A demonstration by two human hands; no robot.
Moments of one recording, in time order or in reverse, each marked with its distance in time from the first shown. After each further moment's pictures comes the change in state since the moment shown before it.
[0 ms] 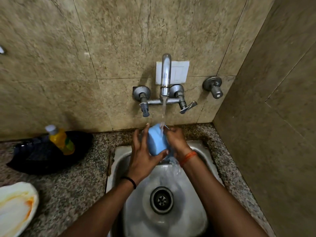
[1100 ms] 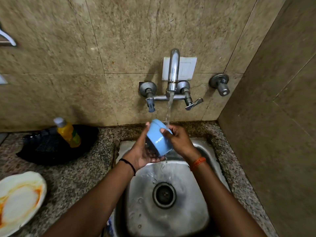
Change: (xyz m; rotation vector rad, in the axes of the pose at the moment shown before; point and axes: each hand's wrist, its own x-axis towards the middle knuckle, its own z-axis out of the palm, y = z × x) left_hand 0.022 0.019 -0.022 -0.938 -0.247 -0.928; right_hand -0.008 0.016 -0.010 -0.083 -0.268 -0.295
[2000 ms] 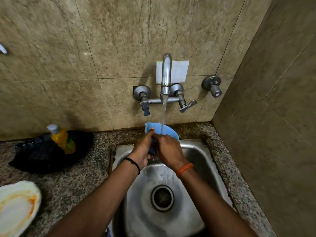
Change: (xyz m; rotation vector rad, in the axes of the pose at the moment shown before) left_hand 0.017 0.000 0.019 0.195 0.243 0.170; right_hand -0.019 -0.009 0.016 -1.039 0.007 -0.291
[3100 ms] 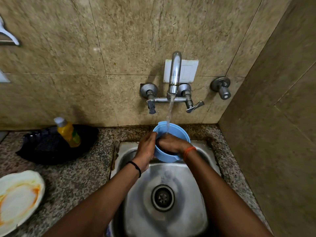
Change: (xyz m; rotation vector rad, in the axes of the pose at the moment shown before) left_hand -0.008 -0.010 0.001 0.117 0.072 0.267; right_hand 0.035 0.008 -0.008 0.336 -0.536 0.282
